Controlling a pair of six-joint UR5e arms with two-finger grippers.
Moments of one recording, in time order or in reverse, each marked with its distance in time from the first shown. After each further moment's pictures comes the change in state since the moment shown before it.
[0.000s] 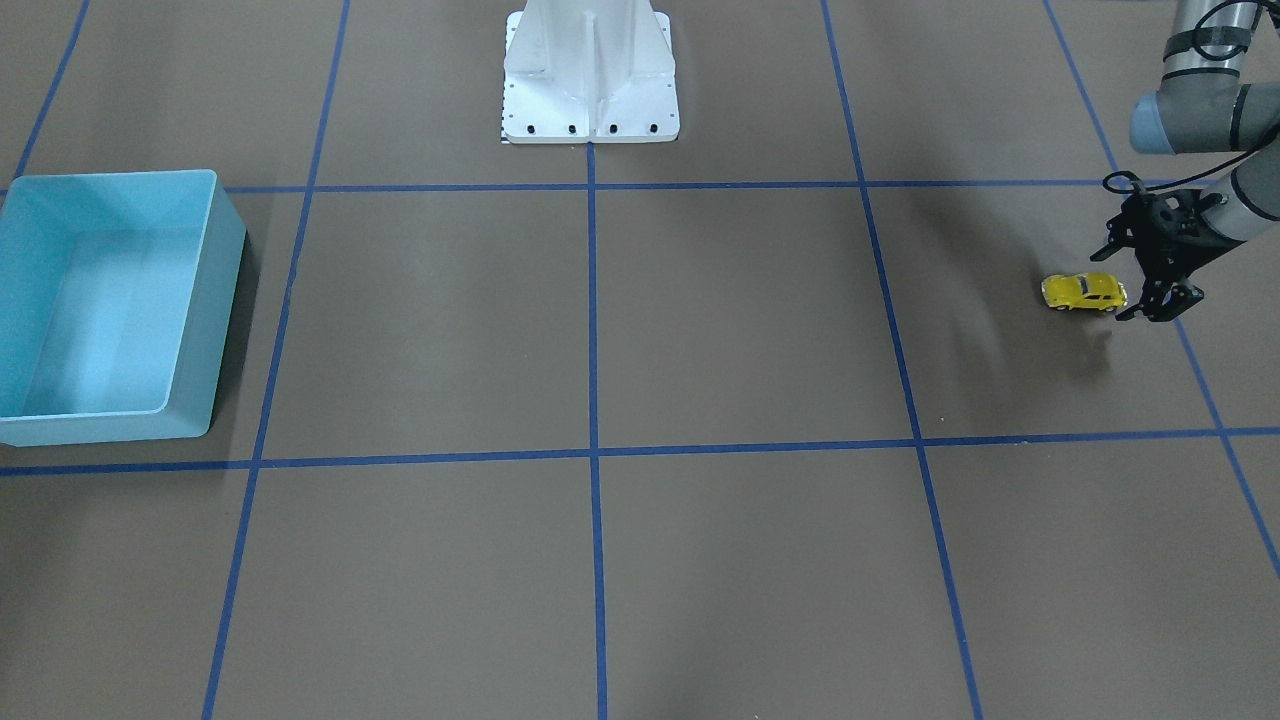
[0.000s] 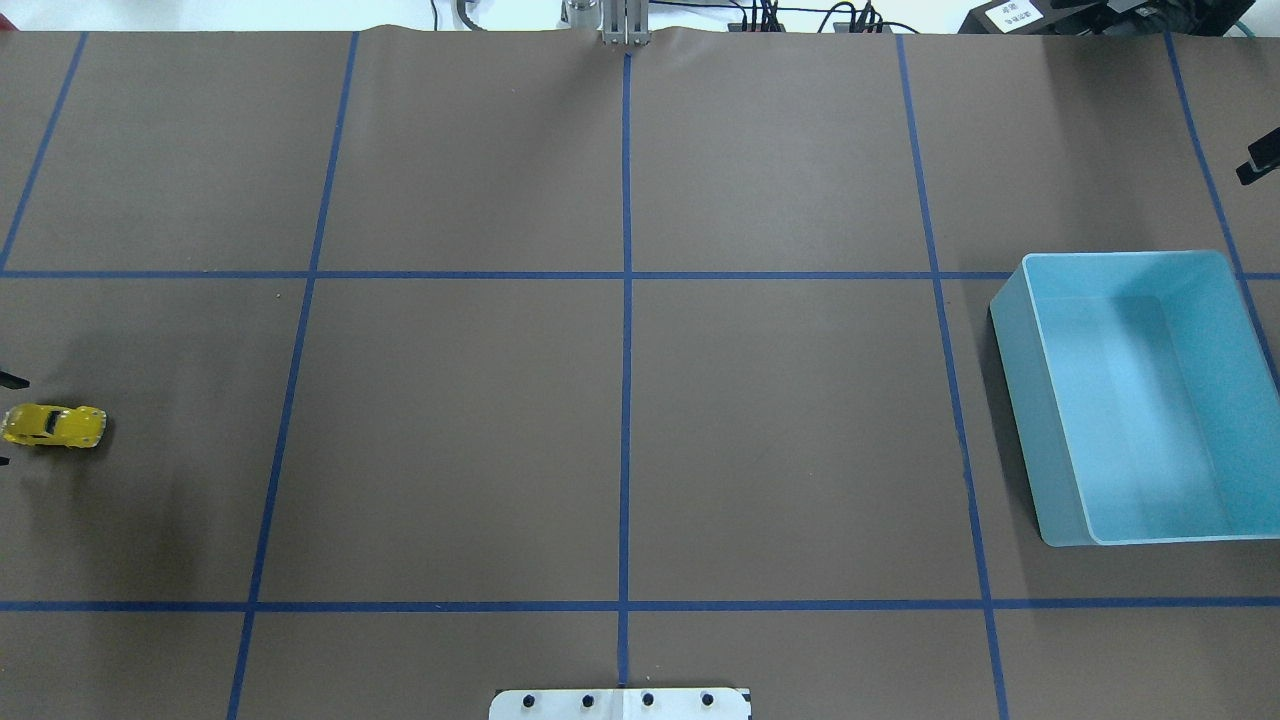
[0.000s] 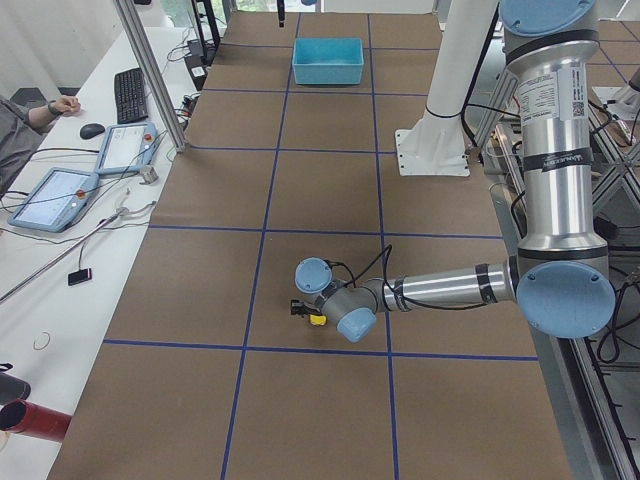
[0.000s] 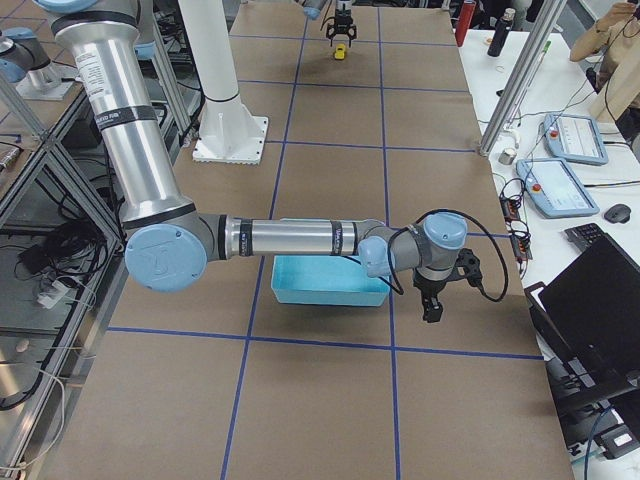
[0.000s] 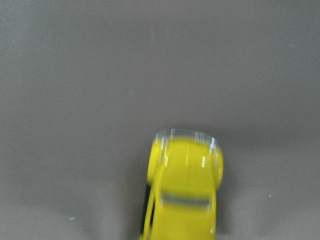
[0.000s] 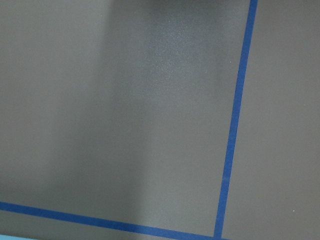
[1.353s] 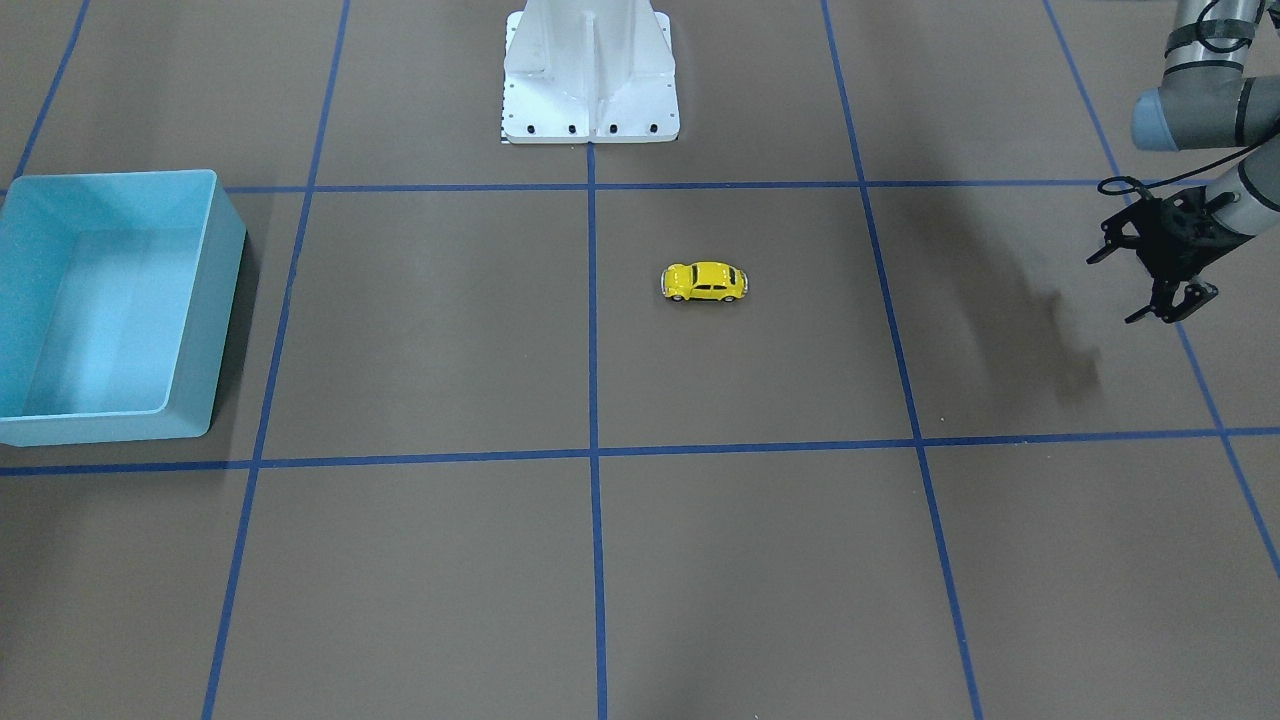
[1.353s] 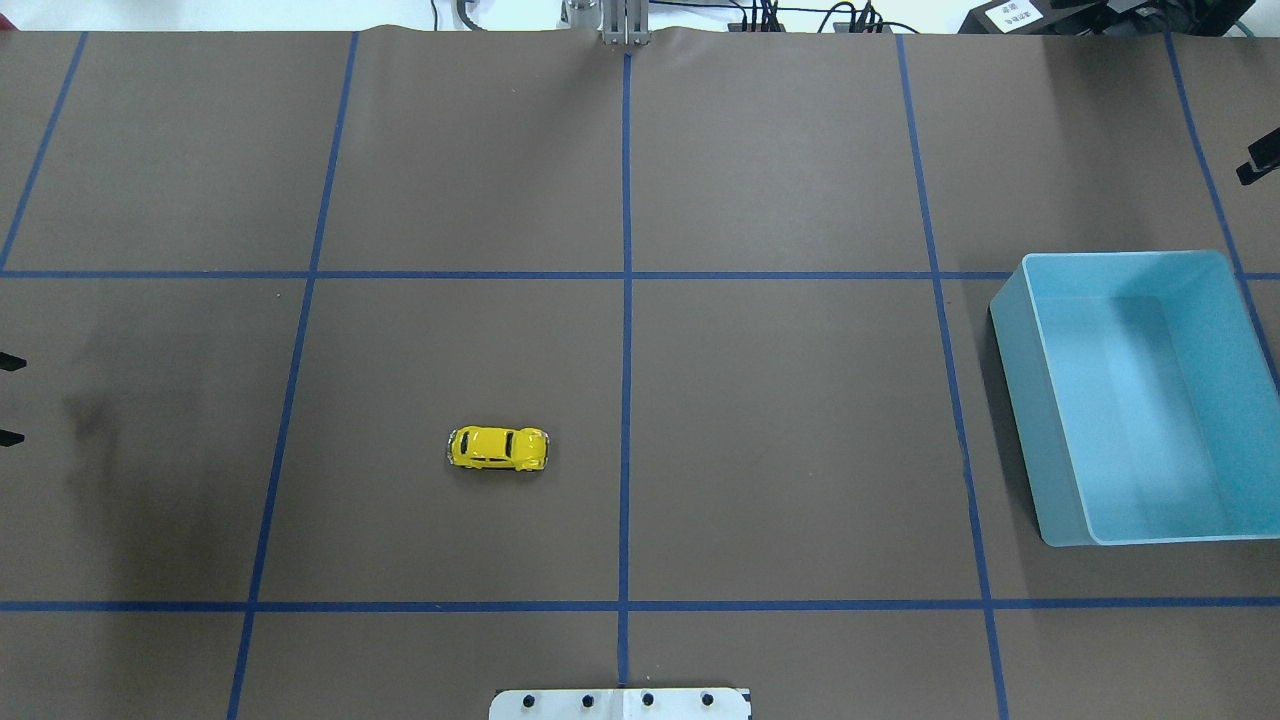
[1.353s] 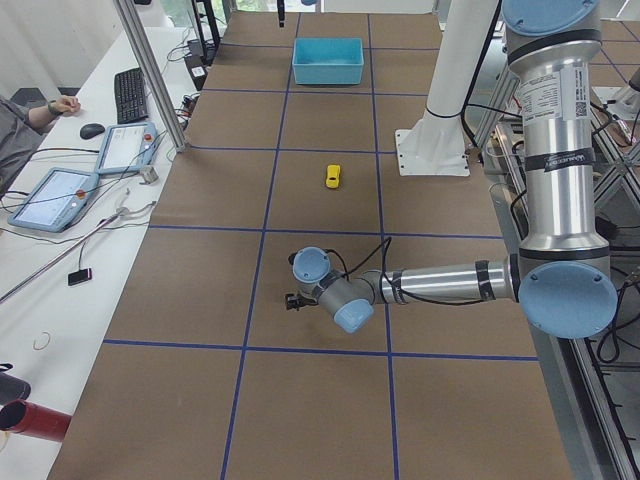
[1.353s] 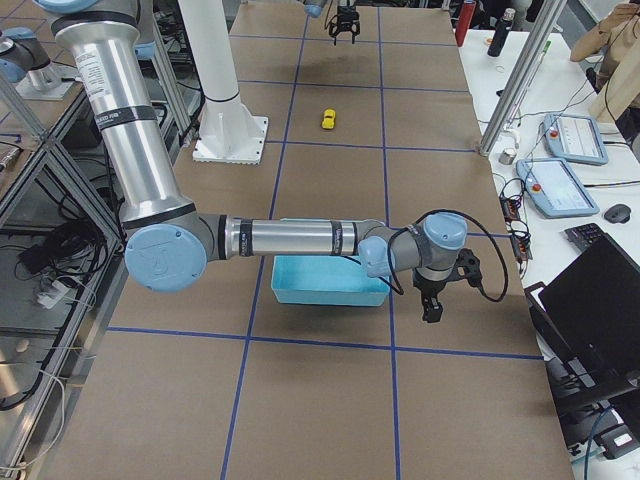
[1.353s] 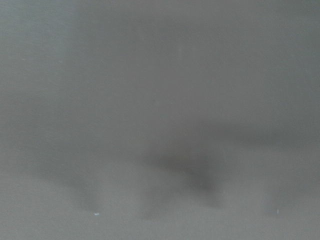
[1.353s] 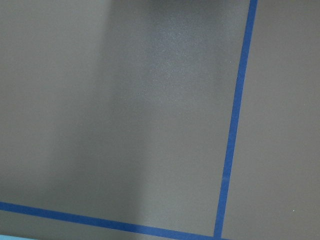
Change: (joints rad) left arm -0.016 -0.011 -0.064 0.020 0.008 -0.279; right arm 0.000 0.000 0.000 0.000 0.000 0.000
